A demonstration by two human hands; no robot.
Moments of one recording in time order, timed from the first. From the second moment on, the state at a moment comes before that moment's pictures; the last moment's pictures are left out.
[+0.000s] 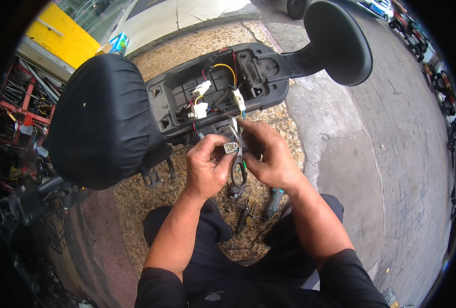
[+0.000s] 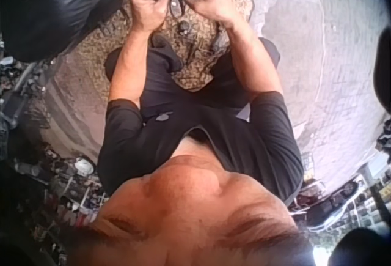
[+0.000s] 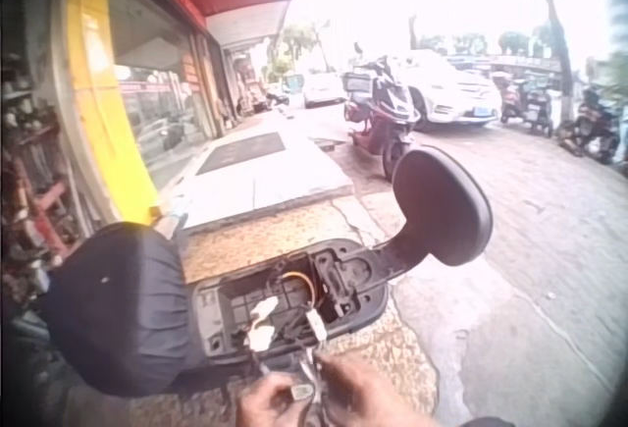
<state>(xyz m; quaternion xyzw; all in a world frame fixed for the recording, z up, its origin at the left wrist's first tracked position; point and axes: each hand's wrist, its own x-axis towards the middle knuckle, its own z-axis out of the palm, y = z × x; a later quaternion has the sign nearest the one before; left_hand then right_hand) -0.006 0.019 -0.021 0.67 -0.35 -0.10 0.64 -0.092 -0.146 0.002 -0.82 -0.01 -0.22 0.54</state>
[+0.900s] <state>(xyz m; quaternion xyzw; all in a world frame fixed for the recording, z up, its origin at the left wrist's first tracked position) -0.005 0.022 0.002 0.73 -0.42 -0.07 0.53 -0.099 -0.169 0.016 -0.80 -0.13 -0.18 0.55</state>
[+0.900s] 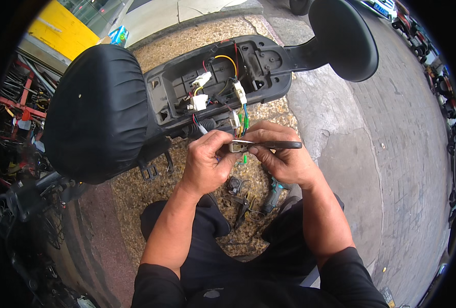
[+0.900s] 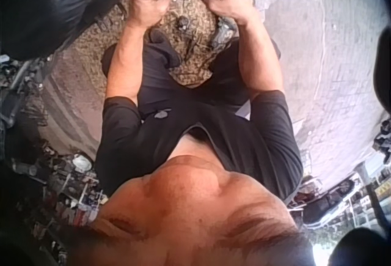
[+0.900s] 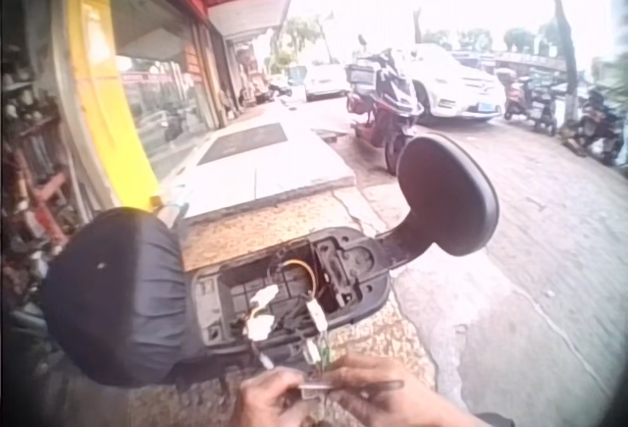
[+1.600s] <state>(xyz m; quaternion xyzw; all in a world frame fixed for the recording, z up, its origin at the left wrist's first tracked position) -0.006 0.021 0.000 0.72 -0.40 -0.09 0.57 -0.100 -0.161 0.019 -0.83 -0.13 -0.19 0.51</state>
